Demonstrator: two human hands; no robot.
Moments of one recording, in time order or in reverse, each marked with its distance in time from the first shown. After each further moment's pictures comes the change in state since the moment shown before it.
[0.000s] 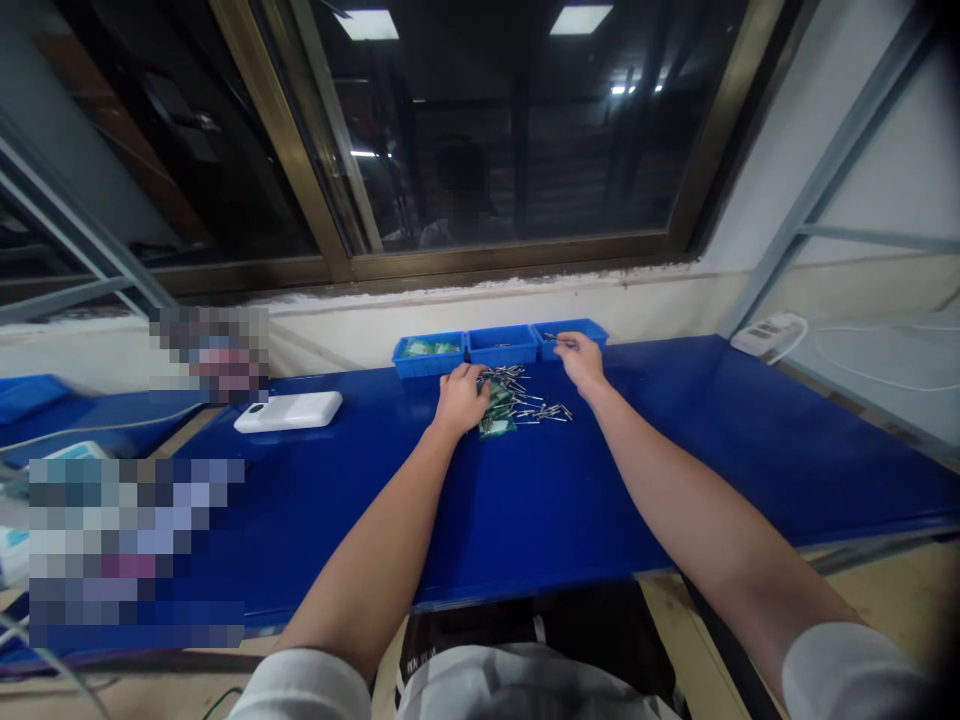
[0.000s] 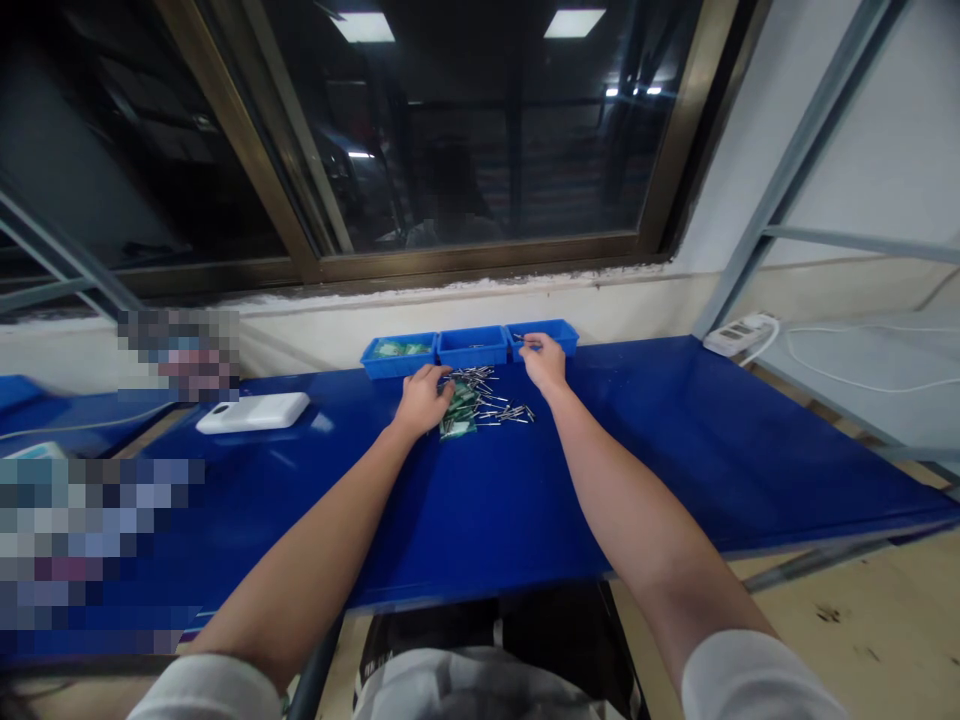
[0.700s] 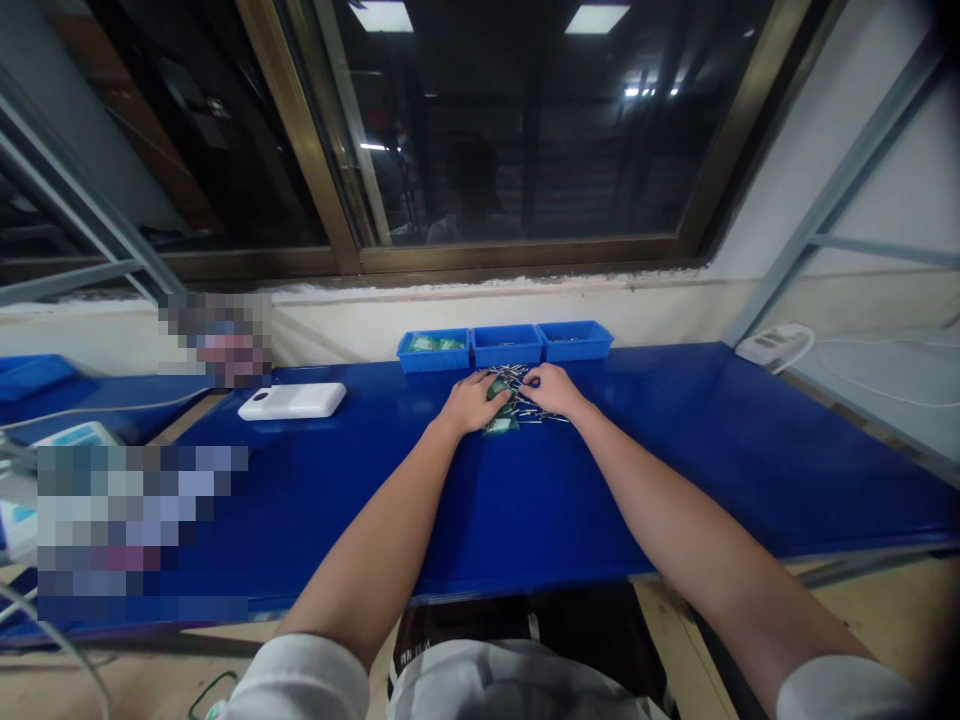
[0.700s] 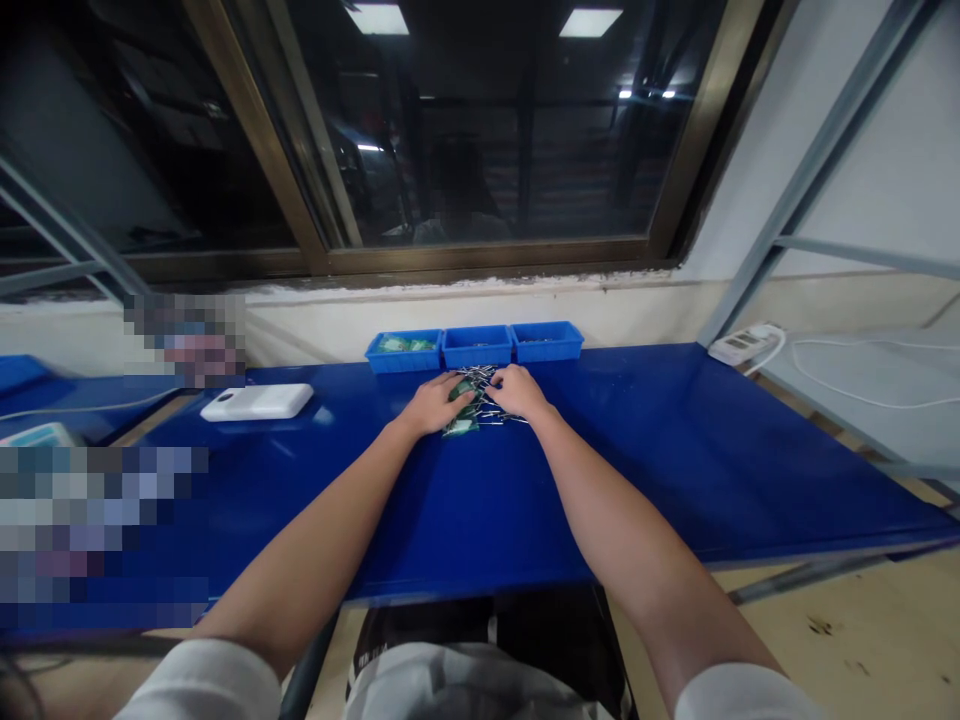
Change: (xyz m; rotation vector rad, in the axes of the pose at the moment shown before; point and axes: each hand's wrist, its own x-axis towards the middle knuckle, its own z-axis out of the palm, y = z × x) left_hand -0.003 -0.001 0.009 0.019 -0.238 0.018; right_hand -0.044 -0.011 0.022 -0.603 -0.493 -0.347
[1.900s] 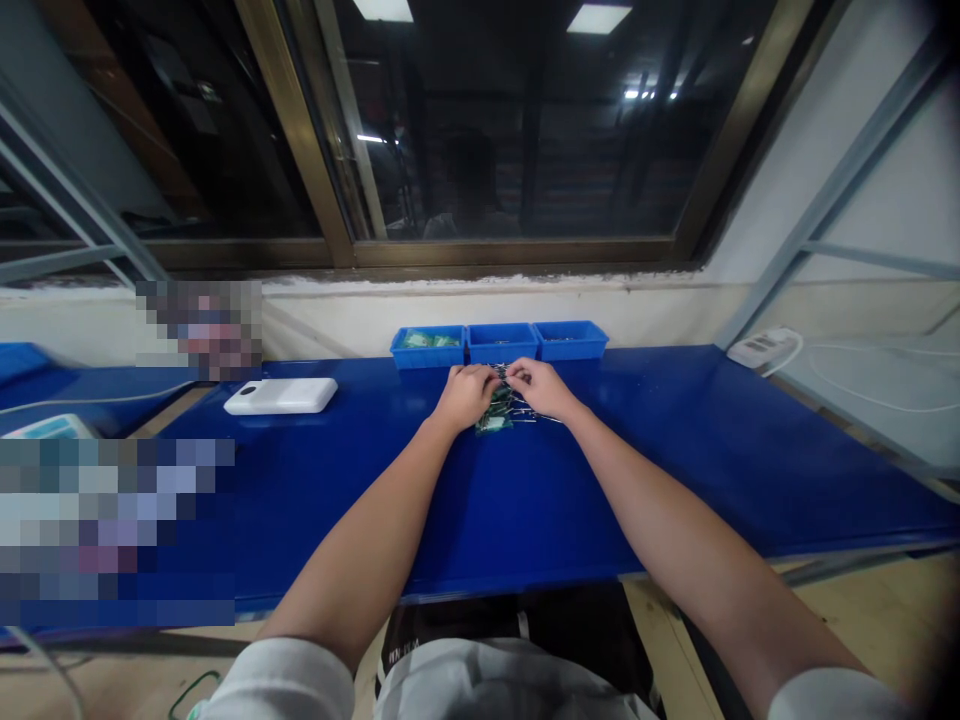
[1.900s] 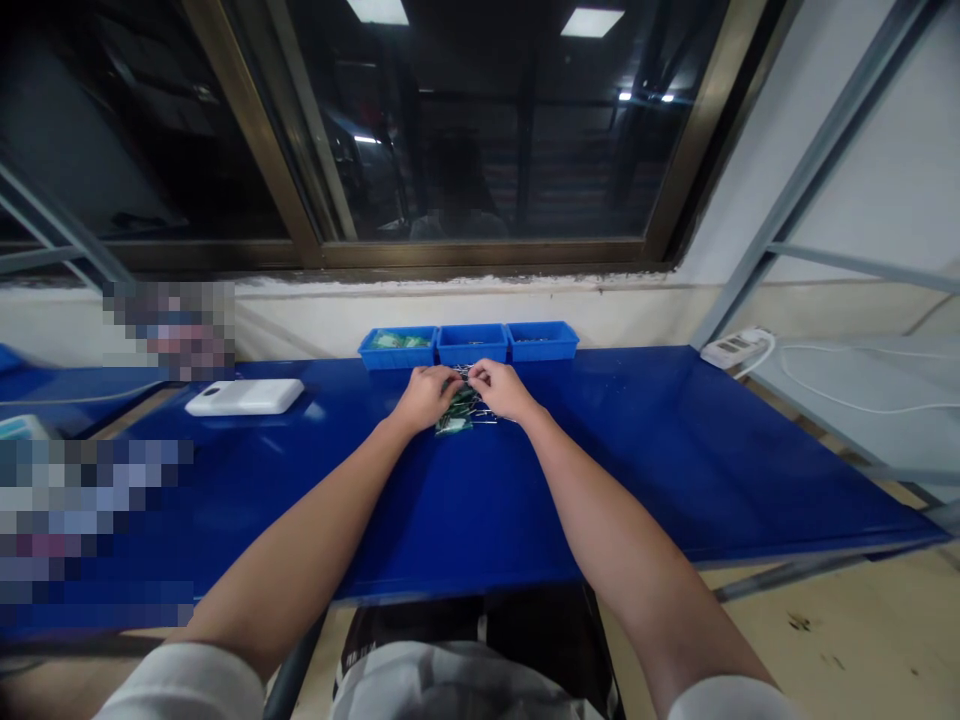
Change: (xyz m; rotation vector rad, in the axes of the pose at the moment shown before) left_hand 0.002 0.008 -0.011 -0.033 0.196 0.160; right_hand -0.009 -0.026 -0.011 0.473 0.001 -0.141
